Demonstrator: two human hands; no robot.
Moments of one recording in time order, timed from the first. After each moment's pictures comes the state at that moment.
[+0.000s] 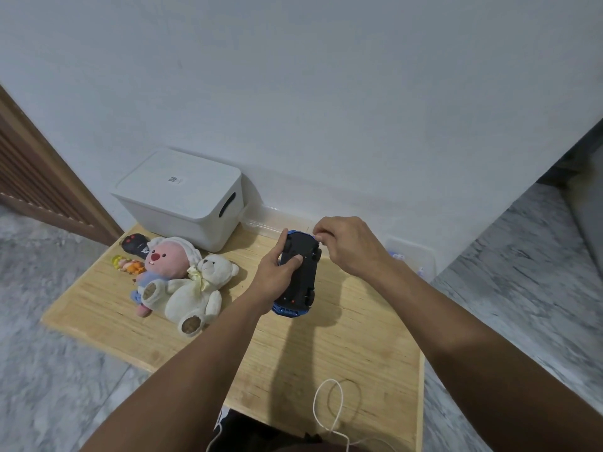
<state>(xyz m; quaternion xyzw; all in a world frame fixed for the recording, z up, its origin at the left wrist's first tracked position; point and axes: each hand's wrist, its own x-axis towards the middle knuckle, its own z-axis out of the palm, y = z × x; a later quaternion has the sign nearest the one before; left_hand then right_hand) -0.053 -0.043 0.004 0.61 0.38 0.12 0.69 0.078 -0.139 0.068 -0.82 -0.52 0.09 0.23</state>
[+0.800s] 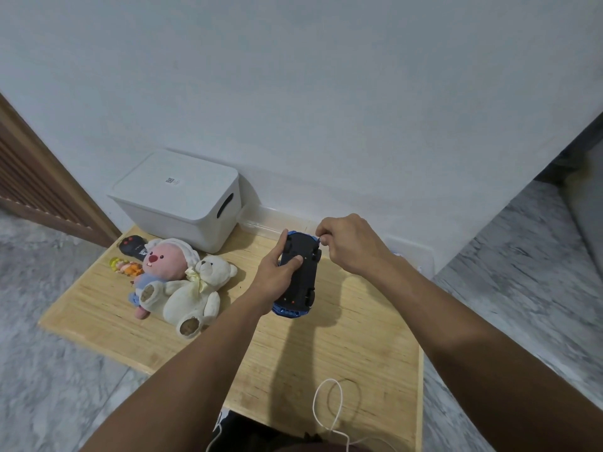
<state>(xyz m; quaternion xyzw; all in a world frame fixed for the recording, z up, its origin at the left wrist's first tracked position) -0.051 -0.046 0.007 0.61 0.38 0.12 0.69 0.078 -0.141 0.076 -0.85 -0.49 0.09 0.17</state>
